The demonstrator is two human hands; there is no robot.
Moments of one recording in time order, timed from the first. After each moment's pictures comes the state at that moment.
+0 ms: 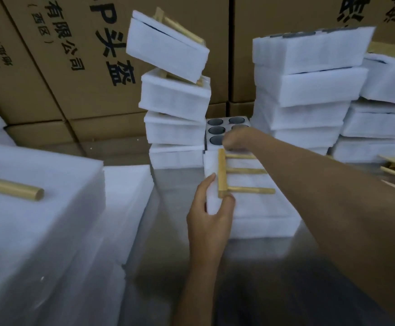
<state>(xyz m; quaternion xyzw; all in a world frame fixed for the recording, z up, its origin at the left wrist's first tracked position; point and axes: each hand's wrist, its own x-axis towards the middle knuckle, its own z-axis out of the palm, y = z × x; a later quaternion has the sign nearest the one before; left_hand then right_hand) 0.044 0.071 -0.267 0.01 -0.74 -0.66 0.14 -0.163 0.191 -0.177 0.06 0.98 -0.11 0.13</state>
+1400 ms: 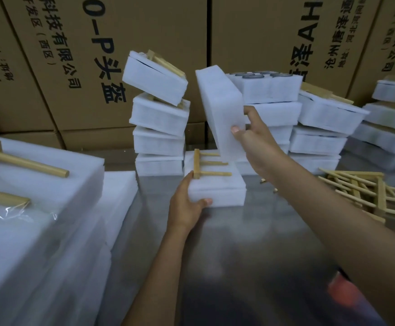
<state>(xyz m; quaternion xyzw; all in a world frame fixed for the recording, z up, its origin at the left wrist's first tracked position) 0.022 0.069 -0.256 -0.05 -0.83 -0.56 0.08 0.037 0.231 -0.109 -0.06 0.74 -0.64 -0.17</state>
